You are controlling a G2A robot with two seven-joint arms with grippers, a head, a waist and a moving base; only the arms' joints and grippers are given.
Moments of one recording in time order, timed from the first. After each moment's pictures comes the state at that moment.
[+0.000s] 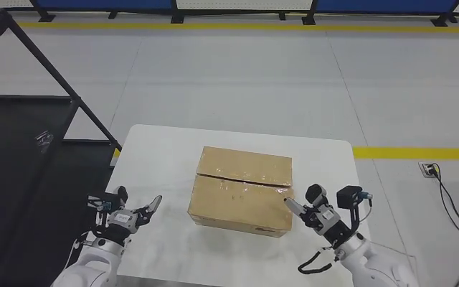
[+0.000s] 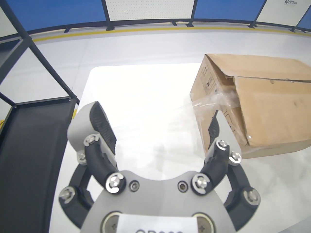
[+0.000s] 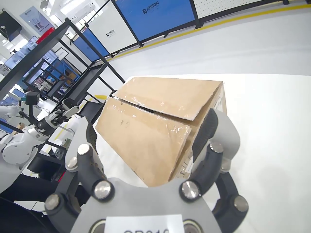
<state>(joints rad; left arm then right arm) 1.55 -1.15 -1.64 -1.93 1.12 -0.15 -0.16 -1.45 -1.17 1.48 -1.96 -0.64 -0.25 0.29</state>
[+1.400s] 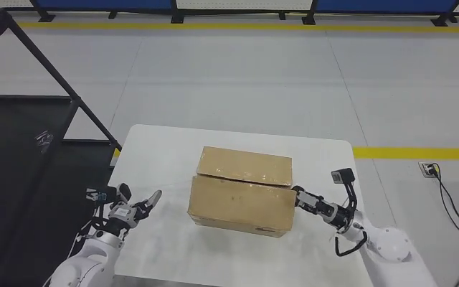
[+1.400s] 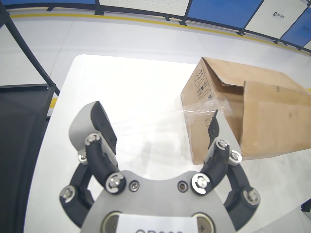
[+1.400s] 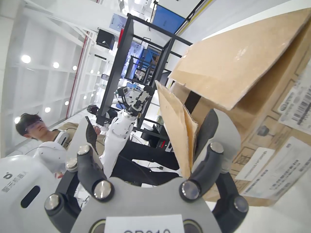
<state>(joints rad) 1.50 -1.16 -1.65 -1.88 0.97 -0.17 -0.23 -1.13 -1.14 1.45 -1.45 0.34 -0.55 0.99</state>
